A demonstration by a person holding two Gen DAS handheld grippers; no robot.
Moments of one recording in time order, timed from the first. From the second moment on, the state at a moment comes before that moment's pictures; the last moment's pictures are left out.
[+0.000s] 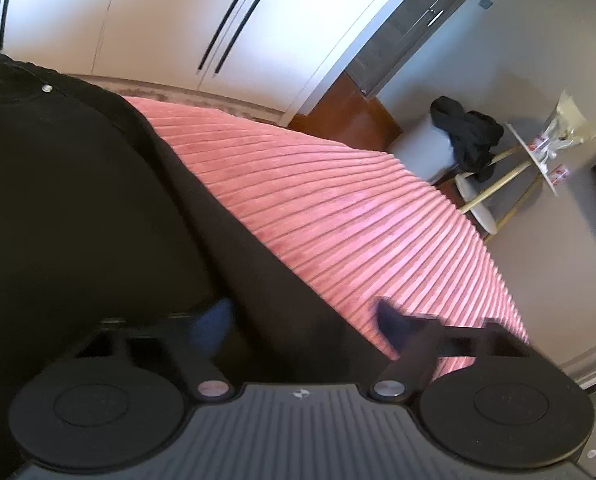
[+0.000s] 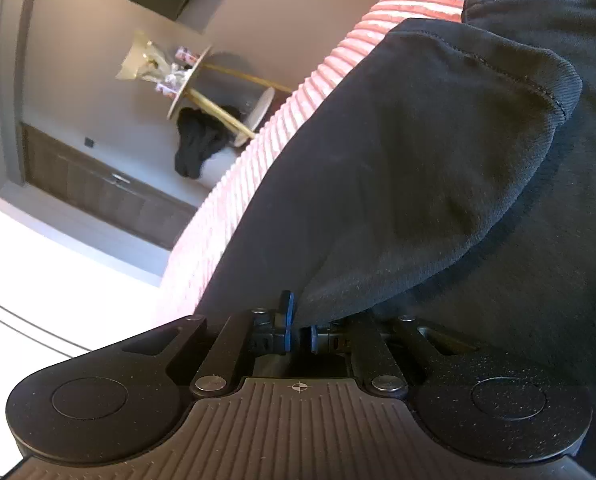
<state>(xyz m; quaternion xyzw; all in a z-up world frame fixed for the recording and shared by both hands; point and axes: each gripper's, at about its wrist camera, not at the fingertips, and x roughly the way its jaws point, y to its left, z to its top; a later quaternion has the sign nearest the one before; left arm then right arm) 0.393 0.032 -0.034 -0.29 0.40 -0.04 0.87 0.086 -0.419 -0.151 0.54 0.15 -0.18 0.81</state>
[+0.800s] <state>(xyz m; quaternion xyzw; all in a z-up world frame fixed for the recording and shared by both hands) 0.069 0.102 -0.012 -0.29 0.39 -0.01 0.87 -0.054 -0.389 -0.054 0.31 0.20 -0.26 0.89</state>
